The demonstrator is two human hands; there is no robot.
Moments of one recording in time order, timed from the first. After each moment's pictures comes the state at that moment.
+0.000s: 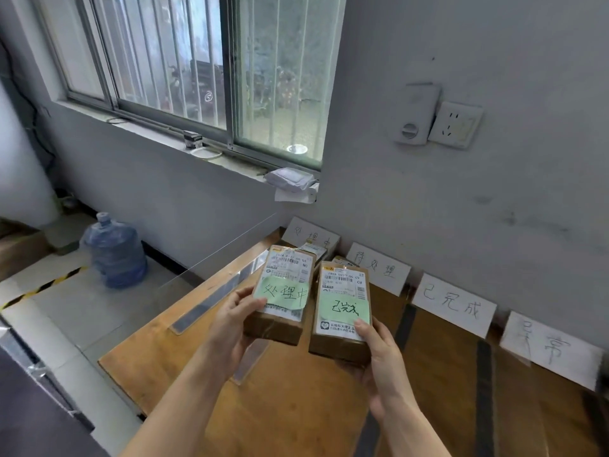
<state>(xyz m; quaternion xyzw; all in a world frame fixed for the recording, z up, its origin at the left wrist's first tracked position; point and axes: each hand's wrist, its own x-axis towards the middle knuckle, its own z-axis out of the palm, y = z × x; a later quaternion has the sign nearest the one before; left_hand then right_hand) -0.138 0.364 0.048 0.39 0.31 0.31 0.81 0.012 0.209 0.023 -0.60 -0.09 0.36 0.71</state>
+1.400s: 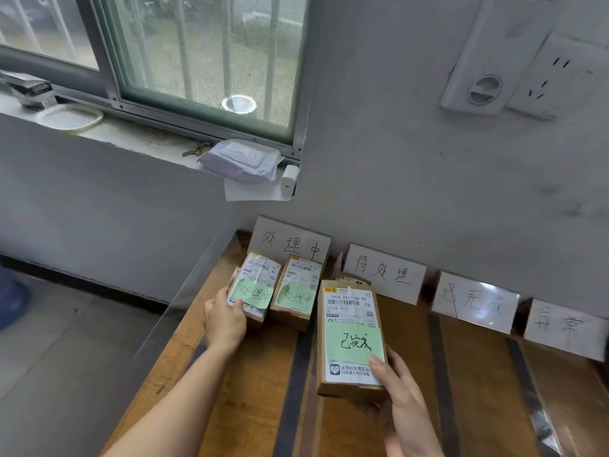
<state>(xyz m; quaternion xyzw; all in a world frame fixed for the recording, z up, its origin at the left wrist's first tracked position) 0.046 0.654 -0.120 0.73 0.50 0.12 0.45 0.063 0.386 -0.009 -0.62 0.09 0.30 0.72</state>
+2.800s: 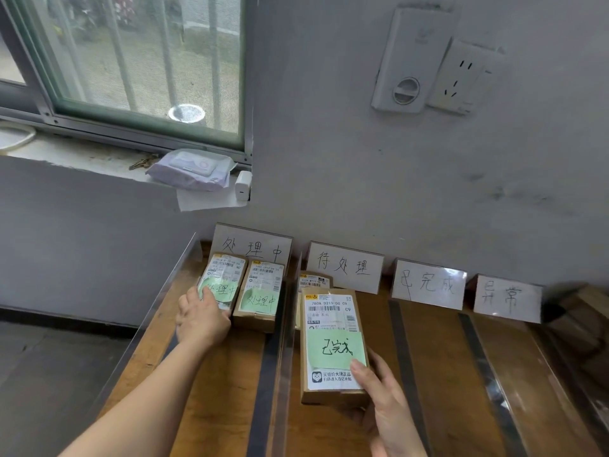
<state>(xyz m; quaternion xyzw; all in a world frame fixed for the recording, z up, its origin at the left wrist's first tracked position) 0.074 0.649 -0.108 0.89 0.40 -0.01 0.21 0.054 0.354 -0.006 -0.62 0.13 0.27 0.73</state>
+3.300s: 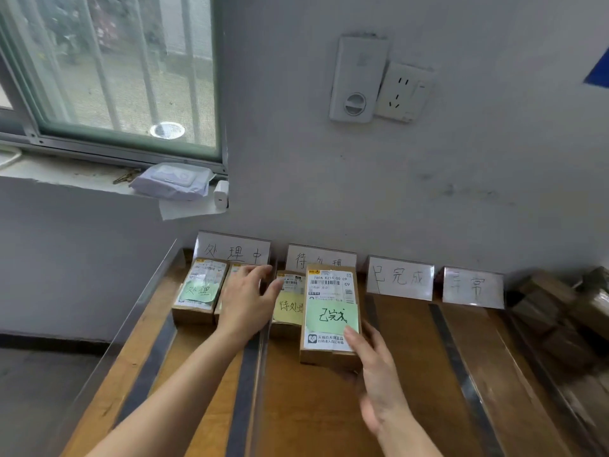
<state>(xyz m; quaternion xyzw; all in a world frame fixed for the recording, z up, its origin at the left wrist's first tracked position) 0.069 0.537 0.008 0.88 0.21 0.14 0.40 0.057 0.327 0.010 -0.66 0.09 0.20 0.72</state>
